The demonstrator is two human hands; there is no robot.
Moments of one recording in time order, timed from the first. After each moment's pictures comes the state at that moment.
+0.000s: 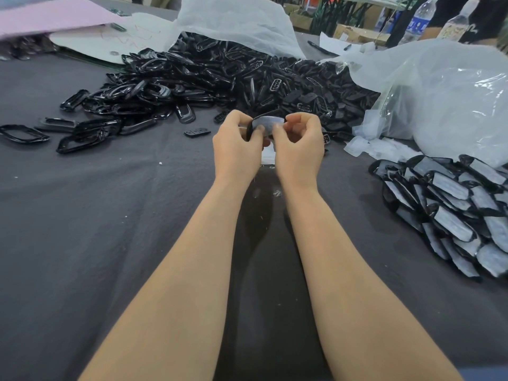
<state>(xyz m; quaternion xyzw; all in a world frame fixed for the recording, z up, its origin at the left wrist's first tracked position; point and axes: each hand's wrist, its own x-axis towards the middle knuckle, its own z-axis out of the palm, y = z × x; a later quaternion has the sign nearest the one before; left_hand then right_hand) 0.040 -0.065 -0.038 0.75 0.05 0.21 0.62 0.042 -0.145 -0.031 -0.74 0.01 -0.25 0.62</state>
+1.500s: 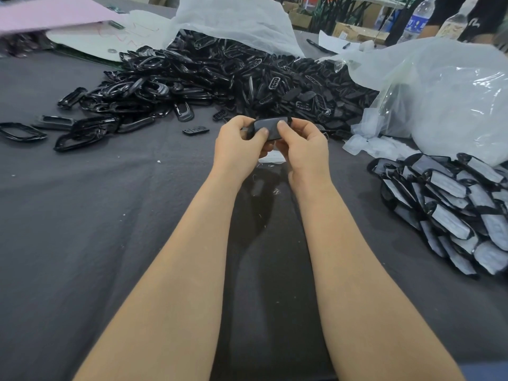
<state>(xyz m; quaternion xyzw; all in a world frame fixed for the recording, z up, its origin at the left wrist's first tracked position) 0.043 -0.062 -0.037 0.71 0.04 0.11 0.69 0.058 -0.160 -0.037 -0.63 0.05 -0.11 0.76</state>
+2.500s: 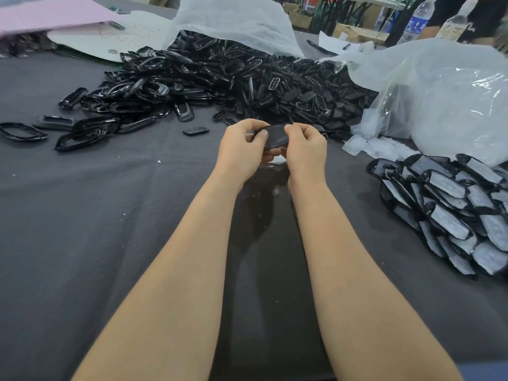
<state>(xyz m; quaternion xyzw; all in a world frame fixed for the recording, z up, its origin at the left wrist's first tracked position) 0.037 -0.067 -0.033 0.70 0.03 0.07 0.71 0.056 -0.157 -0.035 -0.69 0.11 -0.14 0.71</state>
